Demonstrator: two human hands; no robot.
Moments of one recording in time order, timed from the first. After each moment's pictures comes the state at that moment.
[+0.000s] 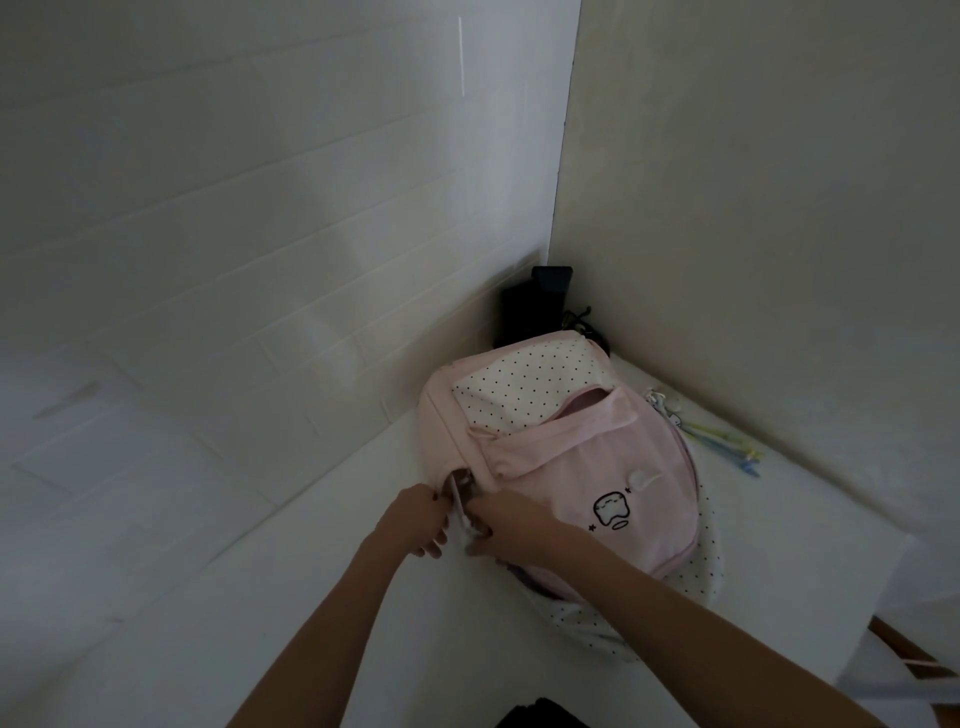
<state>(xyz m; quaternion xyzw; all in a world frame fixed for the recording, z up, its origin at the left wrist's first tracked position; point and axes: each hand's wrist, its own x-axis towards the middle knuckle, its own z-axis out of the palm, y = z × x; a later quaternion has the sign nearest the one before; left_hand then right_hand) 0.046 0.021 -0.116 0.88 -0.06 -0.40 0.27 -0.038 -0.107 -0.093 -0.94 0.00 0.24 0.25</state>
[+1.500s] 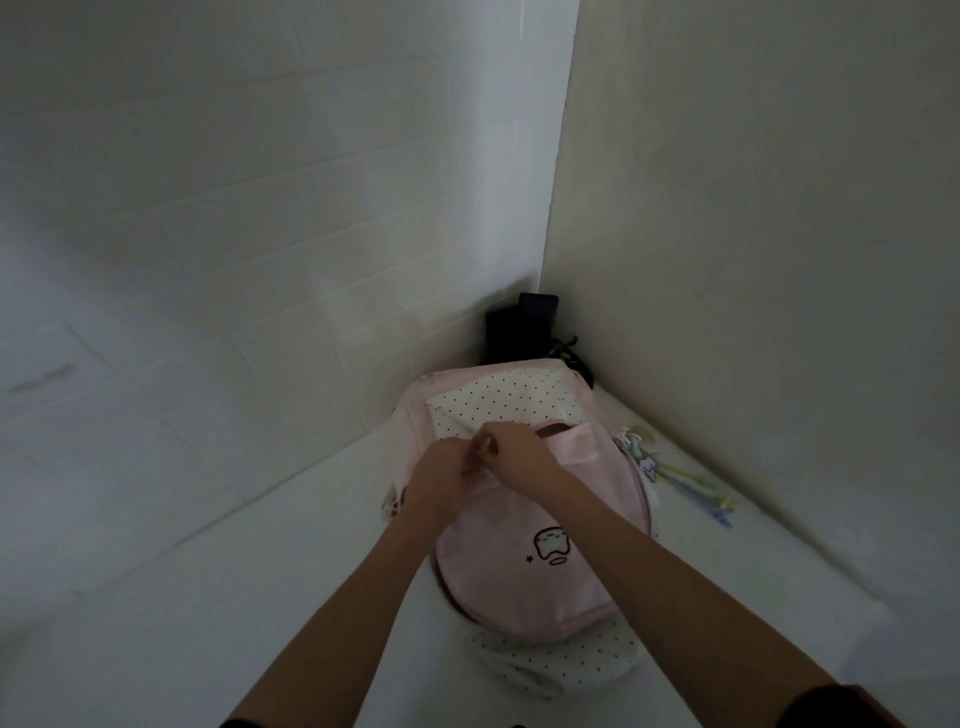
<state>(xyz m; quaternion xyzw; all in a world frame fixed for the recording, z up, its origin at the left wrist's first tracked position) 0.030 -0.072 -0.090 0.92 -0.27 -0.08 0.27 -0.004 -0.191 -0.054 -0.94 0.12 0.06 0.30</state>
